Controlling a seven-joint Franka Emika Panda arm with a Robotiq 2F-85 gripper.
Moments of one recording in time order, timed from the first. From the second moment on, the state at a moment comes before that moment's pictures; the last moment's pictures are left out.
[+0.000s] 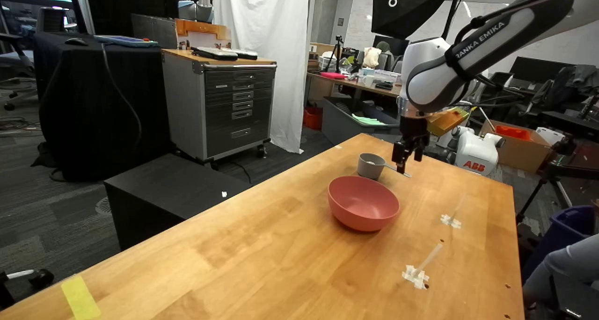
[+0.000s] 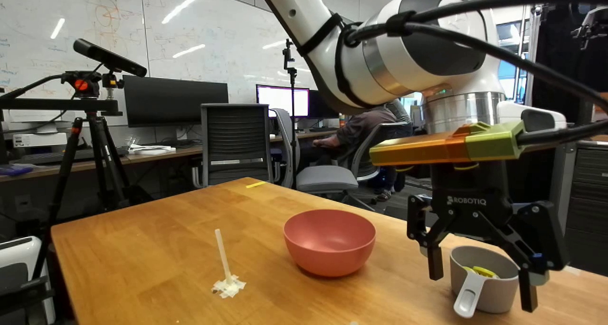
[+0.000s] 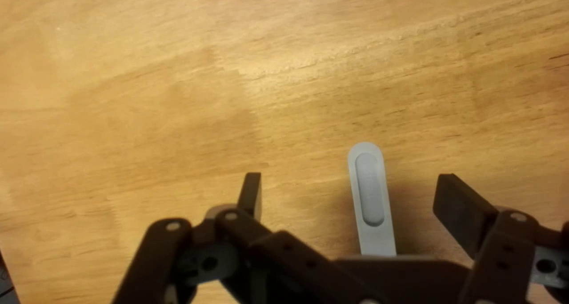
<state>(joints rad) -0.25 0.67 -0.19 -1.73 -0.19 2.32 -0.10</state>
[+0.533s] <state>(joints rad) -0.25 0.71 -0.19 -1.69 -0.19 2.32 -0.10</state>
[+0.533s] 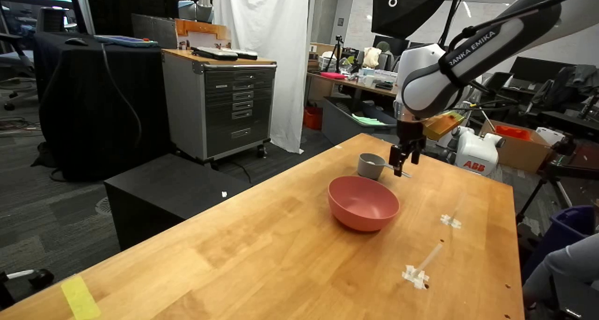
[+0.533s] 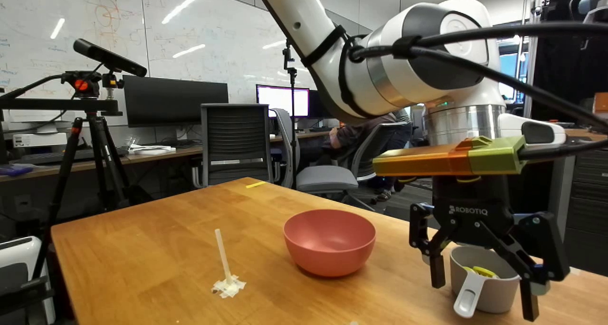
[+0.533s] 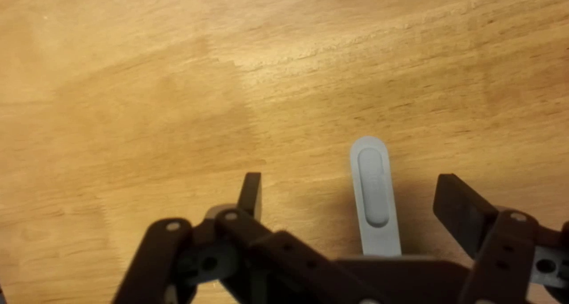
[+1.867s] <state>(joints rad) -0.24 0.76 -0.19 -1.63 -0.19 2.32 -0.10</state>
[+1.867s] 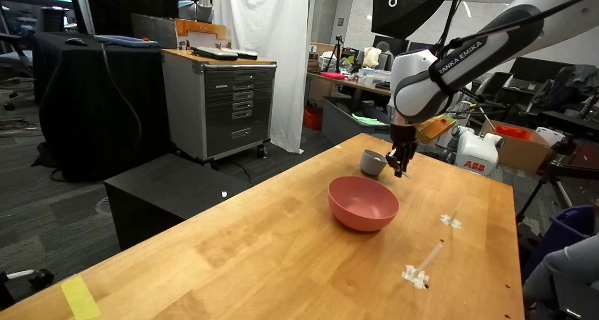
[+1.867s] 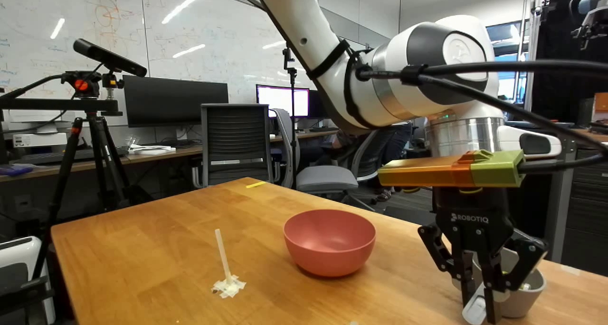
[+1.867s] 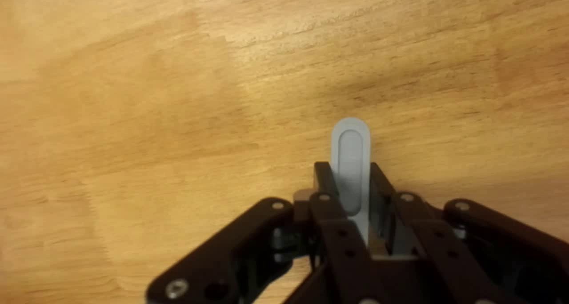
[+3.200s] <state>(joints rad) -0.13 0.71 -0.22 -1.68 -0.37 2.30 -0.08</state>
